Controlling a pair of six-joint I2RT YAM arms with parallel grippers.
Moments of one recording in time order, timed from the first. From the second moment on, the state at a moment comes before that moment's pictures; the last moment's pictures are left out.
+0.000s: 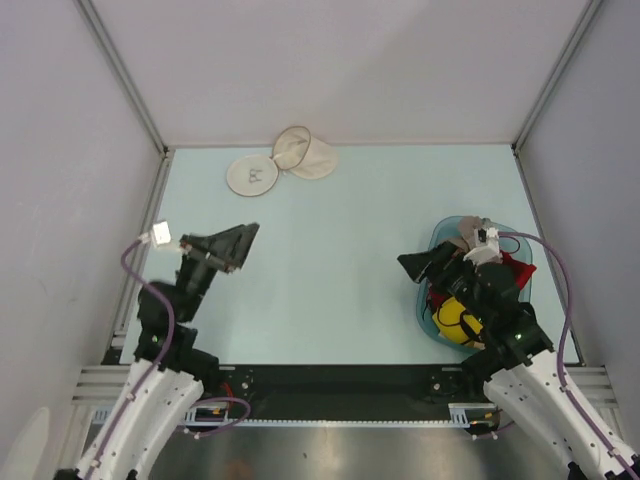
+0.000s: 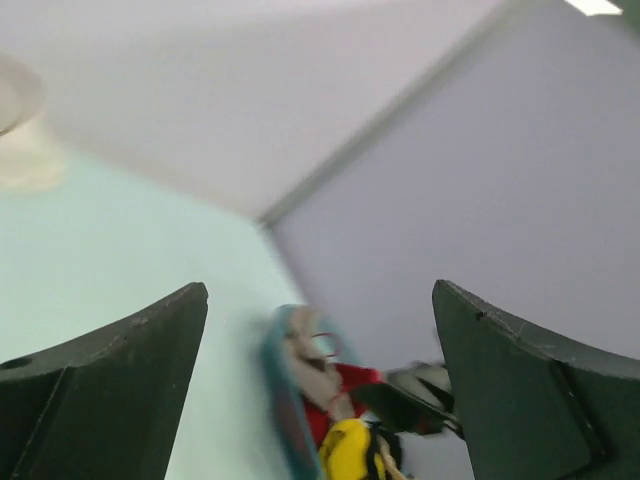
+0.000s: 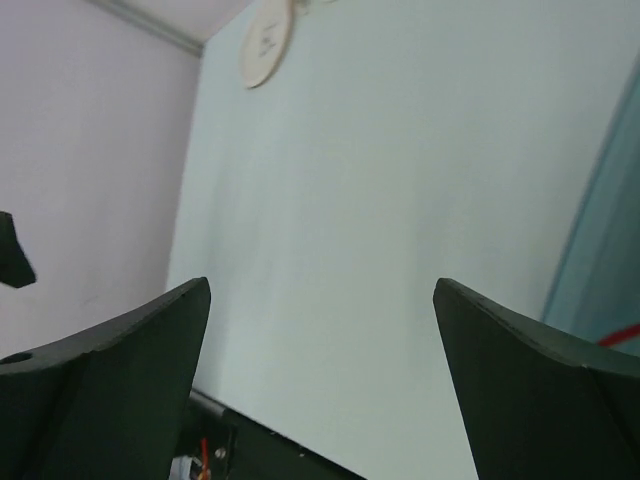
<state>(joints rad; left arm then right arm) -0.32 0.32 0.37 0.32 0.16 -0.96 0.47 0.45 0.48 -0.24 -0.07 0.87</state>
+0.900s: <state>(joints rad) -0.14 2.21 1.62 0.47 0.53 -0.73 0.47 0.45 0.86 -0.90 0.16 0.73</state>
